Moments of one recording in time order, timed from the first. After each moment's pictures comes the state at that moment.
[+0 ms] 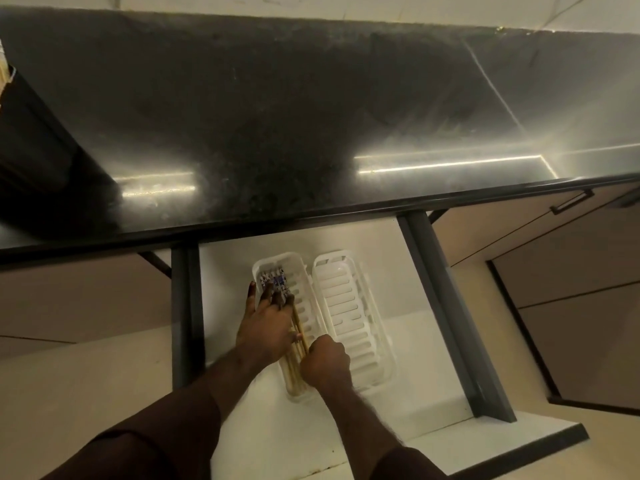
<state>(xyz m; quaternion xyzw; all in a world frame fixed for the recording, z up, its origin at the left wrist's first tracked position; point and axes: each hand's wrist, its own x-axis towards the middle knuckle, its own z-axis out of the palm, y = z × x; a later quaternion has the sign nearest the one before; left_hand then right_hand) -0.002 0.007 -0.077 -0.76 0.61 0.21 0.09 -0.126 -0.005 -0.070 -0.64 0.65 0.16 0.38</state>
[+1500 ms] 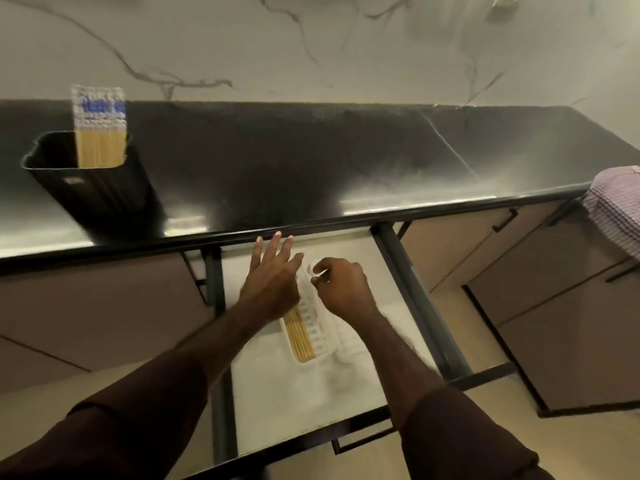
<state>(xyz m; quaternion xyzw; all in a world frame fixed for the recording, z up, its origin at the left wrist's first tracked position) -0.011 0.062 0.093 -0.75 0.66 0.05 -0.07 -0.141 0.008 0.109 -0.82 0.51 -0.10 0.24</state>
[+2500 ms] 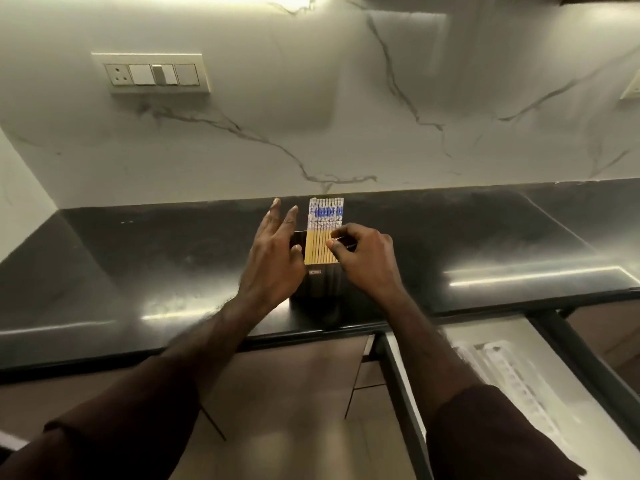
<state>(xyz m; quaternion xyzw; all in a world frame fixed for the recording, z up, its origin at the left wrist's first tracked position) 0.363 0.195 0.236 -0.75 0.53 -0.02 -0.39 0.227 0.103 0.242 -0.84 0.35 -0.33 0.27</state>
